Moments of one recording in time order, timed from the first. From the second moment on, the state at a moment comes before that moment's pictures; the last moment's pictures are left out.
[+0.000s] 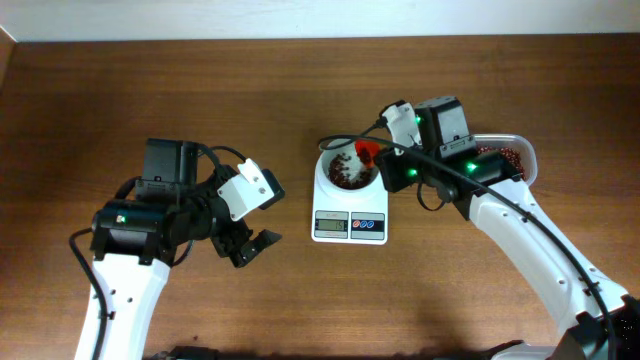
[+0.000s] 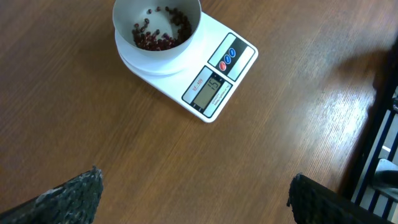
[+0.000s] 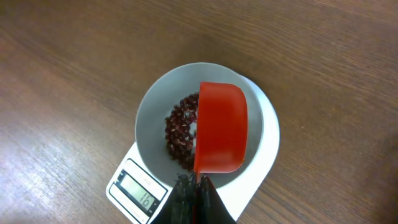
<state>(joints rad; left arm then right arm) -0.10 1.17 1.17 -1.13 0.52 0.81 0.36 1.53 1.16 -0.52 -0.30 -0.01</state>
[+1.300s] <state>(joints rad) -0.10 1.17 1.17 -1.13 0.52 0.81 0.36 1.53 1.16 -0.54 -0.33 -0.04</state>
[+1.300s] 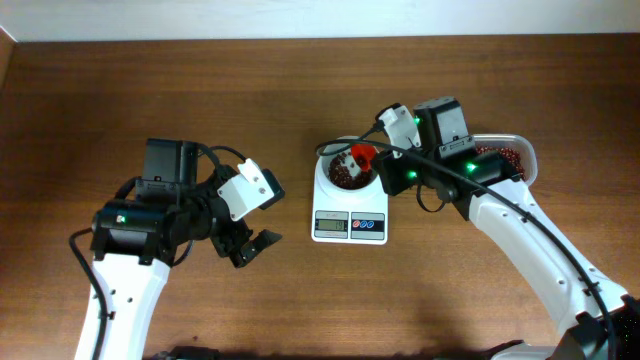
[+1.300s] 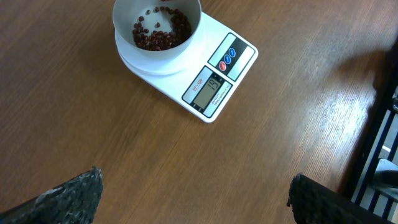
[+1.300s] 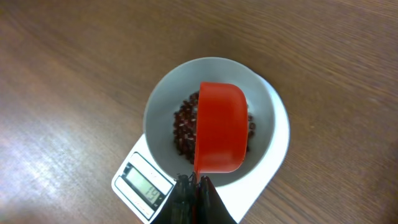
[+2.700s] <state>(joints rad) -0.10 1.17 1.17 -1.13 0.52 0.81 0.36 1.53 1.16 -0.56 -0.35 -0.09</state>
